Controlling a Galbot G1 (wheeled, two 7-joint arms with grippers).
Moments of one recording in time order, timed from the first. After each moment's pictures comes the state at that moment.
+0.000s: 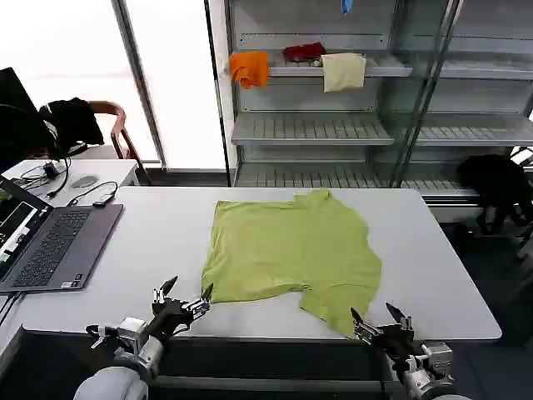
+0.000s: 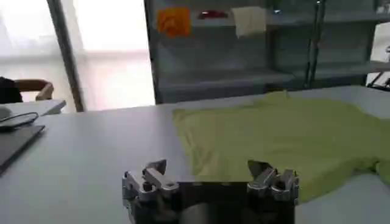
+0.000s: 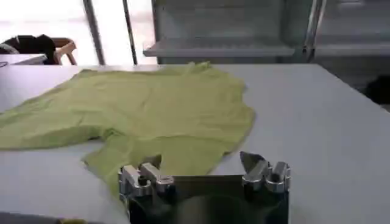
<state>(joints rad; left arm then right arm) 1.42 -1.39 -0.57 -2.16 -0.08 0.57 0.17 -1.57 1.37 0.62 2.22 0.20 -0.55 -0.13</state>
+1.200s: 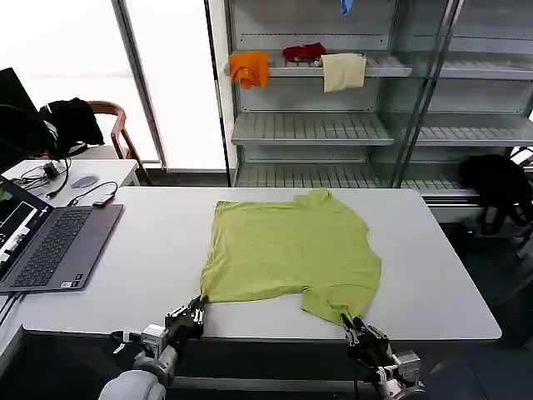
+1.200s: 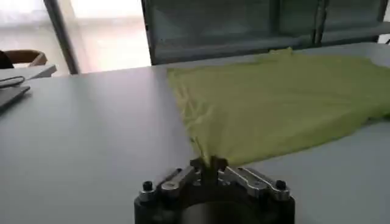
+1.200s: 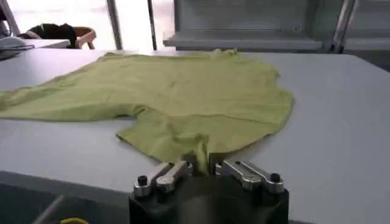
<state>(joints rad) 1.41 -1.40 -0.51 -2.05 -0.04 0.57 0.16 -1.56 1.42 0.55 2.17 0.13 -0.50 -0.15</state>
